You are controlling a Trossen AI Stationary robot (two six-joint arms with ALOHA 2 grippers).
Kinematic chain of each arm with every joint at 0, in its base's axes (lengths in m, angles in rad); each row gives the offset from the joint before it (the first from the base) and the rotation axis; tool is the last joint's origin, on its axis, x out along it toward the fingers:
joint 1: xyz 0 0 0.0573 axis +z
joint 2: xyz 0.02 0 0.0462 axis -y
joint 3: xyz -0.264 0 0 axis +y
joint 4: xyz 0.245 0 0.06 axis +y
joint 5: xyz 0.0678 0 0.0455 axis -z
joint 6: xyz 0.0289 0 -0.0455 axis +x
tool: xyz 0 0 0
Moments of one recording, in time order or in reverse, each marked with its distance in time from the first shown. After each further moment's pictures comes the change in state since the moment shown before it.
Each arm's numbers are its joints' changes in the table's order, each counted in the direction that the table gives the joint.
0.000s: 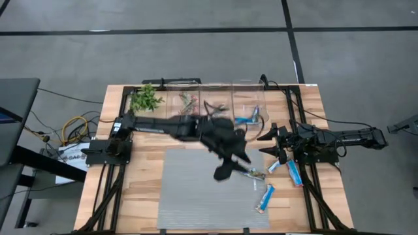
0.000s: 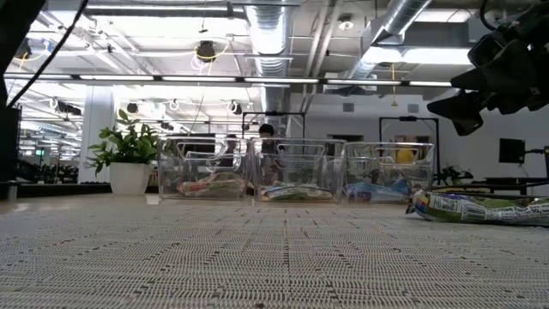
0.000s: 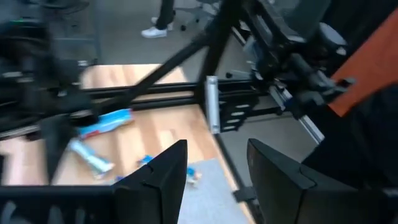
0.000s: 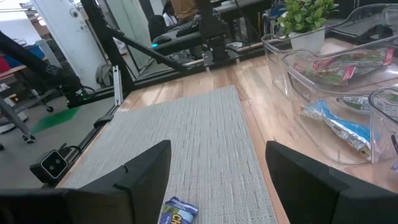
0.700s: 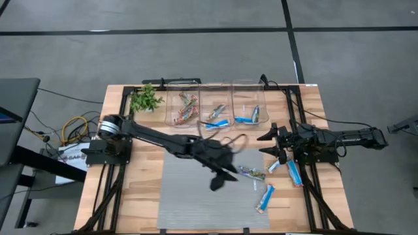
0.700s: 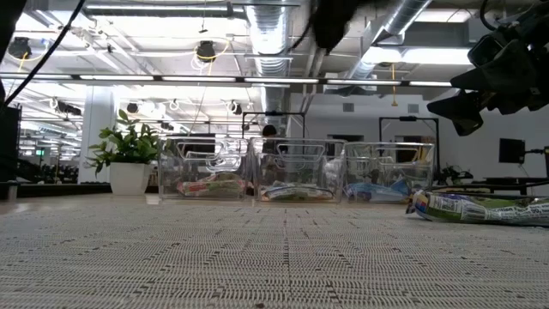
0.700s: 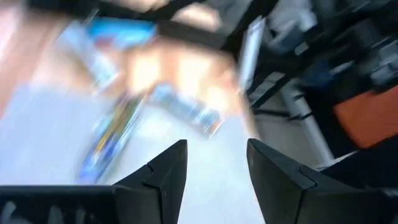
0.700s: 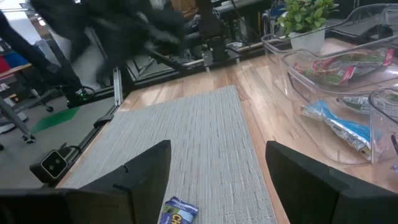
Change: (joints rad) left arm -0.035 0.154 0.766 -0.583 -0.106 -0.233; right arm 0.000 0.000 0.000 0.000 0.000 0.000
